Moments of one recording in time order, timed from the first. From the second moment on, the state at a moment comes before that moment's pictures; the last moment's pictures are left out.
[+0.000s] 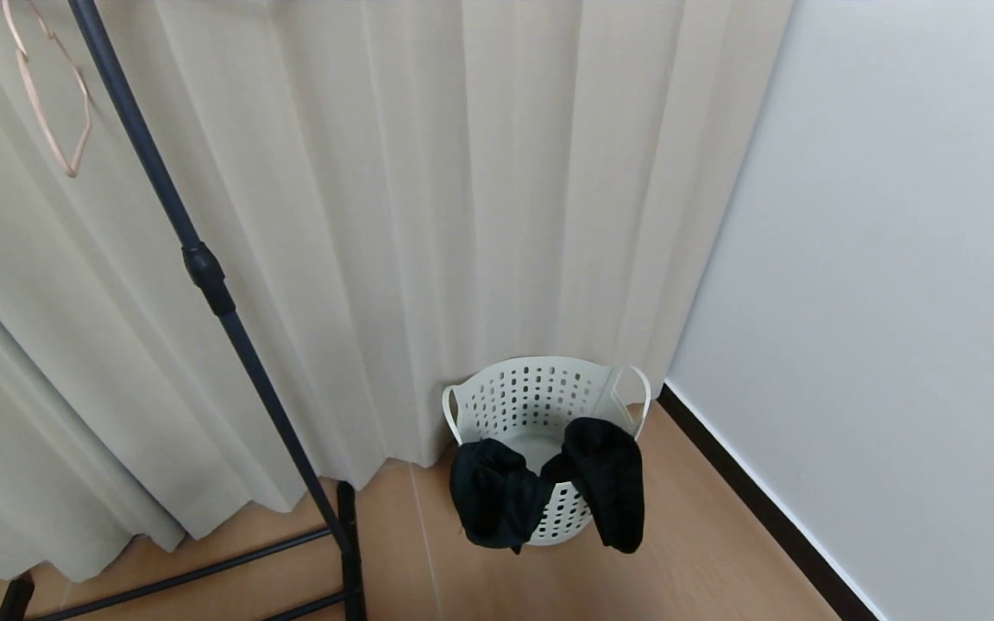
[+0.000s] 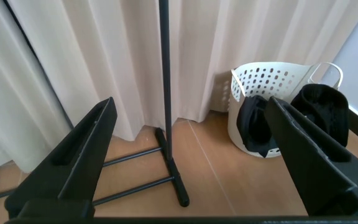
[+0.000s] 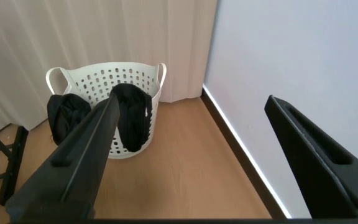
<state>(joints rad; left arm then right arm) 0.00 0.01 0.00 0.00 0.01 0.00 0.01 0.00 0.00 0.00 -0.01 0.01</state>
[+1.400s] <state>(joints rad) 0.00 0.01 0.00 0.00 0.01 0.00 0.01 0.00 0.00 0.00 -0.01 0.02</state>
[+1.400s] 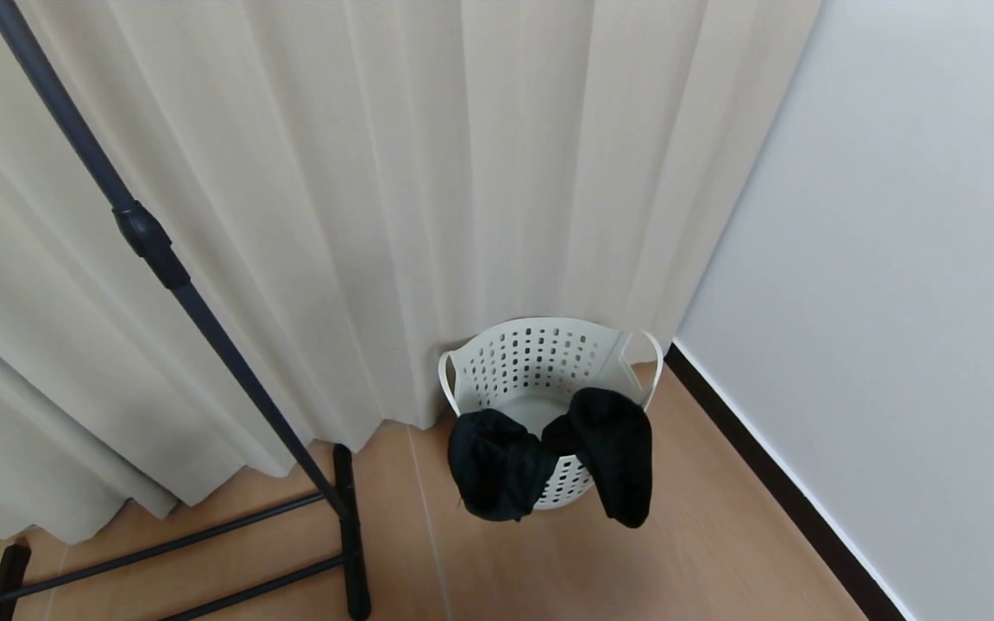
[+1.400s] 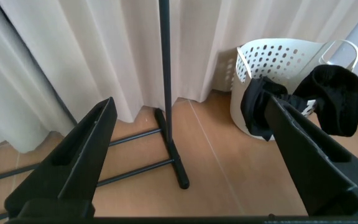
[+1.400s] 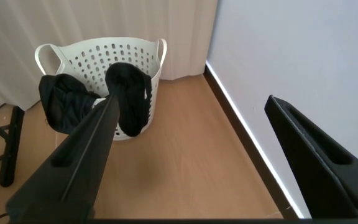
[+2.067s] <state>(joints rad) 0.00 0.01 0.00 0.00 0.01 0.00 0.01 0.00 0.00 0.00 -0.02 0.02</state>
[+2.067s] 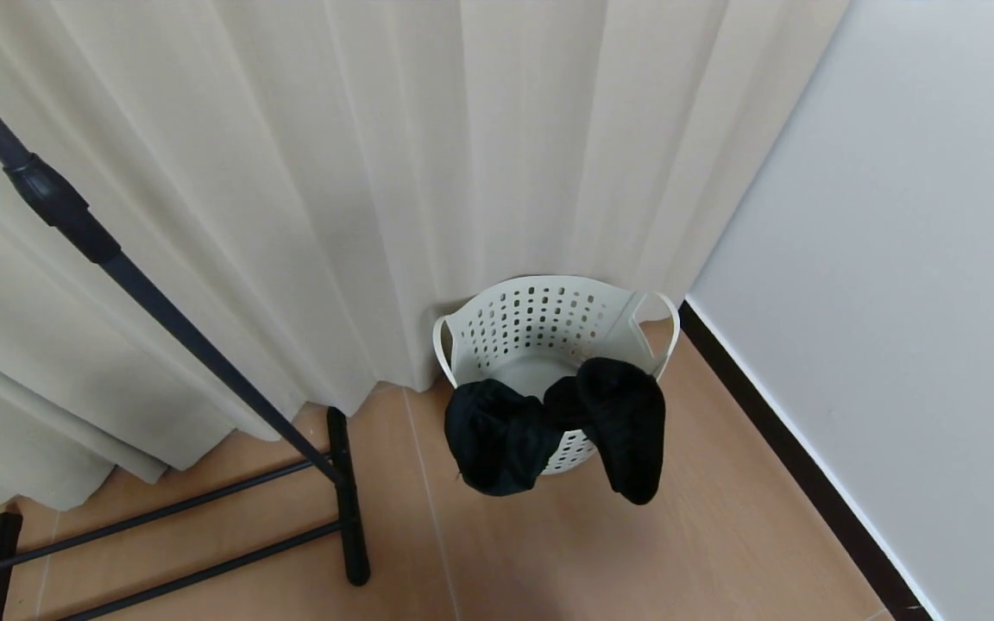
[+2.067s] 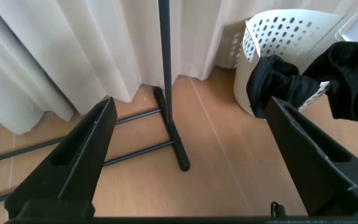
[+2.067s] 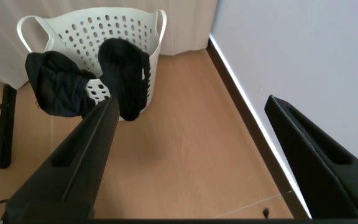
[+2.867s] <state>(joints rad) 0.00 0.01 0.00 0.00 0.02 0.00 0.01 0.02 0.00 0.01 0.03 -0.07</state>
